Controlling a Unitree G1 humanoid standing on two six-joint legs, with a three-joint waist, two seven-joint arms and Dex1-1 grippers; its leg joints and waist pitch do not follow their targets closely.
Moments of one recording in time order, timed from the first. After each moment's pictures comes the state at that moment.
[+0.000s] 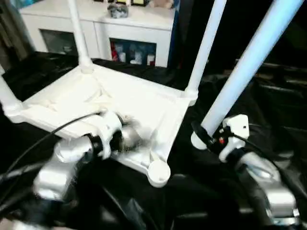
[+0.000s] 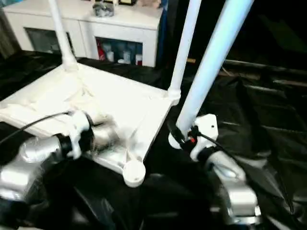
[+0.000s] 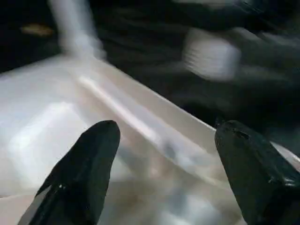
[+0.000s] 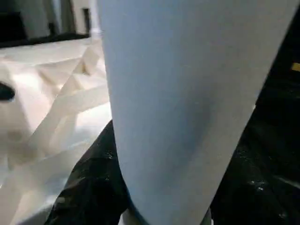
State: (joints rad) left arm -0.29 0.51 -0.19 0.10 -0.24 0.19 -1.04; right arm -0.09 -0.26 -0.02 -0.09 0.25 0.27 0.51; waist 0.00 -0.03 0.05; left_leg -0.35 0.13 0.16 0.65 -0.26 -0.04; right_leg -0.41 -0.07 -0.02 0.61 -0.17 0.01
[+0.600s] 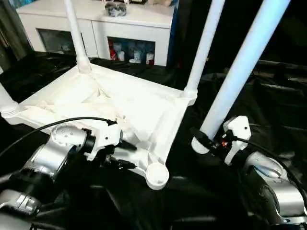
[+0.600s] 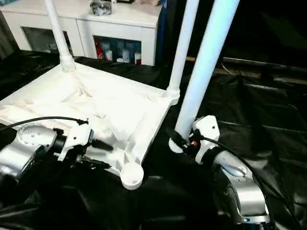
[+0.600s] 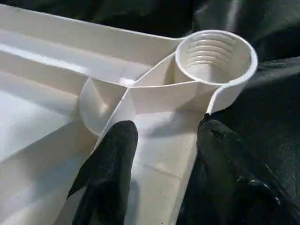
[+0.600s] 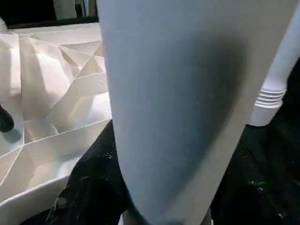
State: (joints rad) left arm -0.50 0.61 -0.34 0.44 -0.11 -0.08 -1.40; right arm -0.08 -0.32 0.00 -0.09 0.27 0.28 0.62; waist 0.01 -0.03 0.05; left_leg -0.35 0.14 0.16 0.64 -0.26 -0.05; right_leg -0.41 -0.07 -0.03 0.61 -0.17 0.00
